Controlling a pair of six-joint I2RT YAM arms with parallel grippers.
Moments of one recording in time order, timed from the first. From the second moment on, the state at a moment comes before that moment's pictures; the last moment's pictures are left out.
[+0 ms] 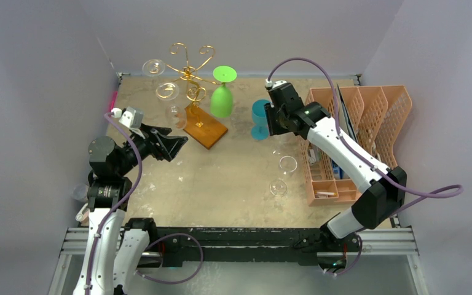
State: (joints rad) left arm 0.01 0.63 0.77 -0.16 0.71 -0.36; right arm 0.59 1.52 1.47 -0.86 0.24 0.24
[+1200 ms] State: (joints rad) left arm 0.01 0.63 0.77 -0.16 0.70 -0.36; right arm 0.52 1.65 1.54 -0.92 0.10 0.19
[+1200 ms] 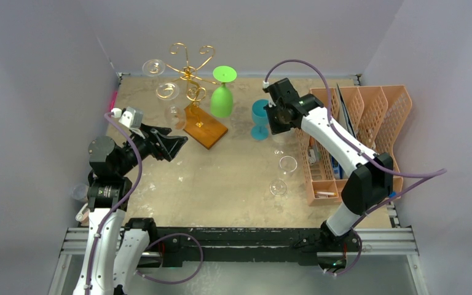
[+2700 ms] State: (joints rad) left arm 0.01 0.76 0.41 -0.20 0.74 -1.59; right arm 1.06 1.36 1.19 -0.31 0.13 0.32
